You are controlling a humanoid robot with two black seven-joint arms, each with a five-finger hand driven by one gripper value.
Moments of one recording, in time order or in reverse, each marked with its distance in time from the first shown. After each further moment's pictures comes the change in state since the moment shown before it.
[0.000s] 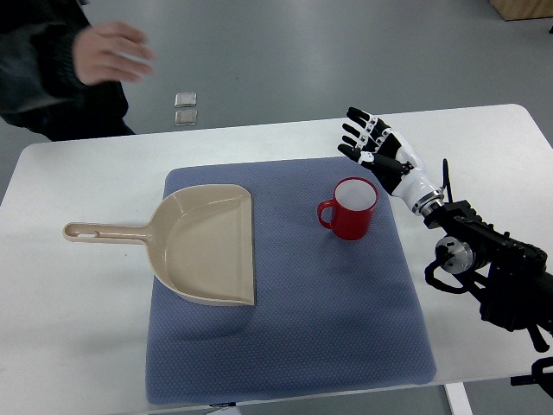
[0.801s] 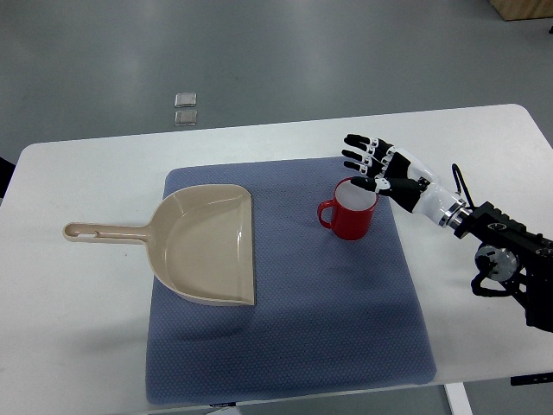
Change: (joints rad) left arm 0.000 0.000 0.000 -0.001 0.000 0.001 0.000; right arm -0.026 -0.143 -0.059 0.011 -0.191 0.241 0.000
